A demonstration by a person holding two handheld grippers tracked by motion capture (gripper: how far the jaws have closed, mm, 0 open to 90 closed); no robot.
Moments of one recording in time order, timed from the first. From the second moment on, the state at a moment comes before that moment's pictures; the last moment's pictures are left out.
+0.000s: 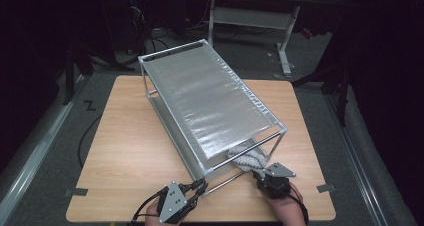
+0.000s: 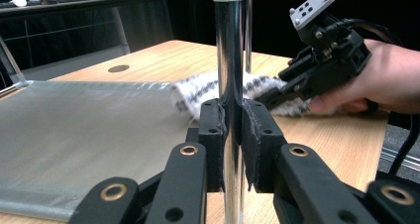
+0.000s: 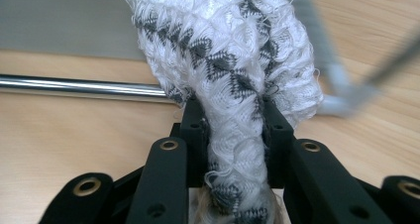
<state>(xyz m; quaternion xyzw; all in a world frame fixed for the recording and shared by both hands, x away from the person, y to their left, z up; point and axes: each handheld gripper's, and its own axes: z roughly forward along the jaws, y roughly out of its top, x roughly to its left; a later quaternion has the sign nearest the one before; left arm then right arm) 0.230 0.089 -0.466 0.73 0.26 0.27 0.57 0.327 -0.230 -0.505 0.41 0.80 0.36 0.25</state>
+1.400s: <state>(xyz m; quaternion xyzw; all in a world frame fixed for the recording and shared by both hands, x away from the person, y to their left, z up) 0.230 0.088 -0.466 0.73 0.26 0.27 0.57 0.261 -0.130 -0.505 0.21 0.89 0.38 0.15</state>
